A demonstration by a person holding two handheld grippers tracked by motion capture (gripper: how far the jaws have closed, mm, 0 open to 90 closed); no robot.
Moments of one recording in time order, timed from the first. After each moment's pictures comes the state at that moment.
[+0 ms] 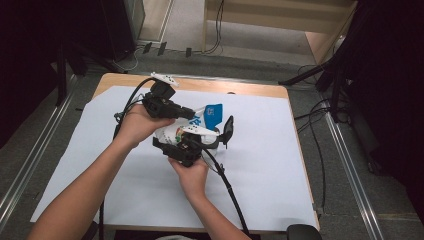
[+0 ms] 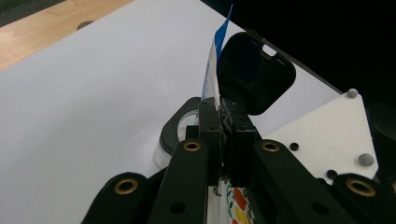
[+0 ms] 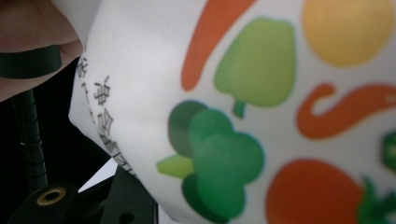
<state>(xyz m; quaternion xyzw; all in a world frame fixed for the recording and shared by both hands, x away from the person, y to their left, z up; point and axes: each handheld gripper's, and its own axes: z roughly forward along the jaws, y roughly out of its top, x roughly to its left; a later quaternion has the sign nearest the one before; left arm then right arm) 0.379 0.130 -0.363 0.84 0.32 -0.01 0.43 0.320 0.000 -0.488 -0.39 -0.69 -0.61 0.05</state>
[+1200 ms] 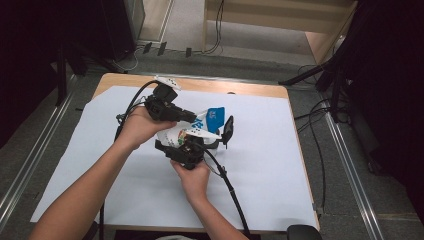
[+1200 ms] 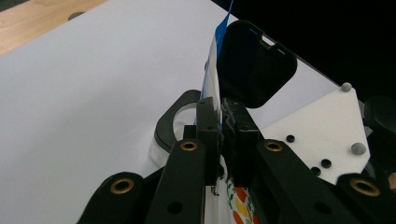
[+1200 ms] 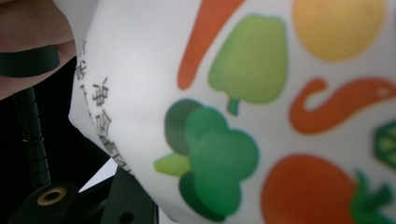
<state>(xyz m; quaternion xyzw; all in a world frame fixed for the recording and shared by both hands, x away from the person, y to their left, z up) 0.379 0.125 -0.371 0.85 0.31 -0.02 0.42 0.317 -0.007 -0.497 -0.41 -0.68 -0.61 0.06</state>
